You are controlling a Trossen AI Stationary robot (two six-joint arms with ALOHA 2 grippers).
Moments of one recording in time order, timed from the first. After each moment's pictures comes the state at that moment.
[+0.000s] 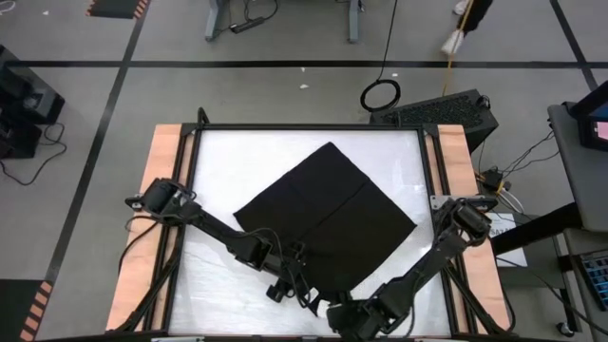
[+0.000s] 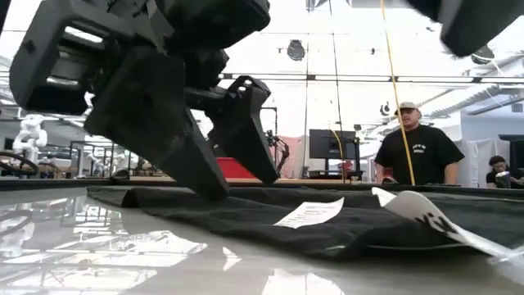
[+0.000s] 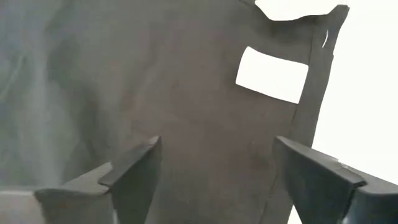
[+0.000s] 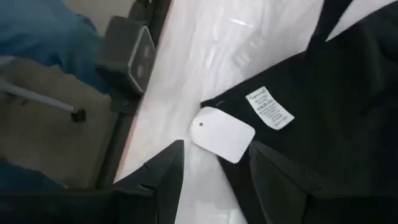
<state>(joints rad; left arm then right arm) -0.44 1.94 1.14 -0.08 -0.06 0.12 0.77 2.02 1.53 -0.58 0.36 0.47</state>
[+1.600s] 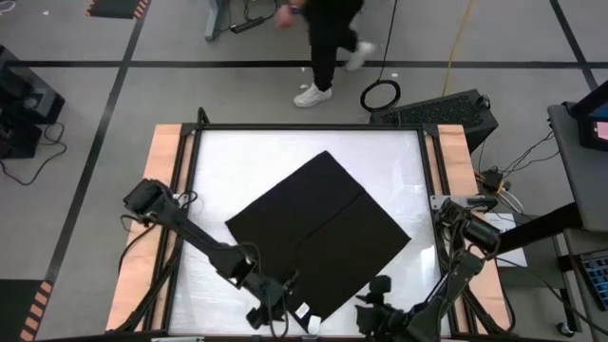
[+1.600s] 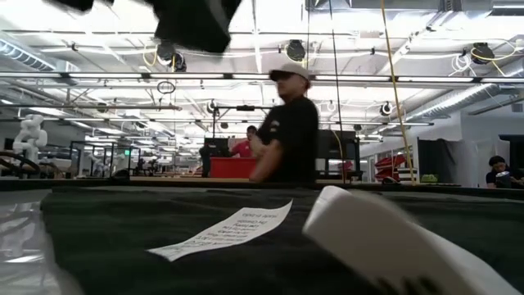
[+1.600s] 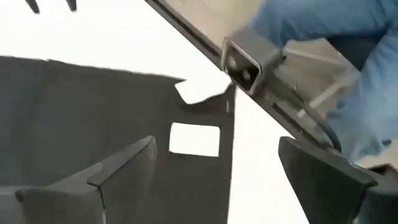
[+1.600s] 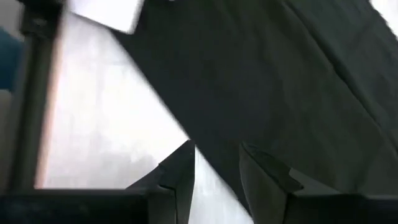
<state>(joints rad) -0.59 1.86 1.18 -0.07 0.06 0.14 0.96 2.07 1.55 -0.98 0.70 0.91</state>
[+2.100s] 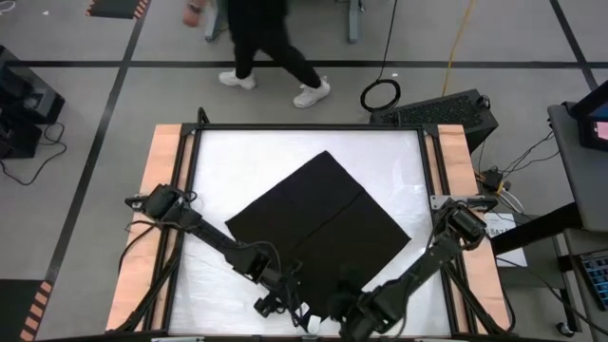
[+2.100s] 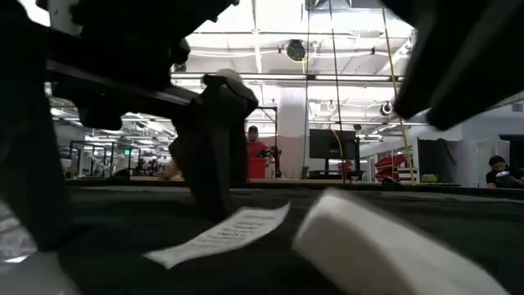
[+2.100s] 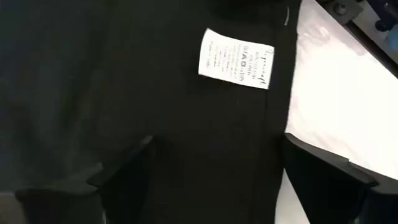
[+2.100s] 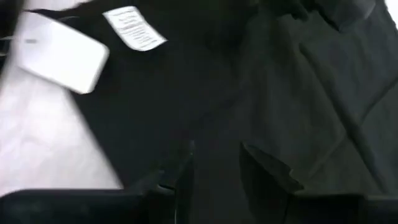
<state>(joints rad) -0.51 1.99 1.18 -0.17 0.10 0.13 0.76 2.07 1.55 -0.77 0.57 0.51</state>
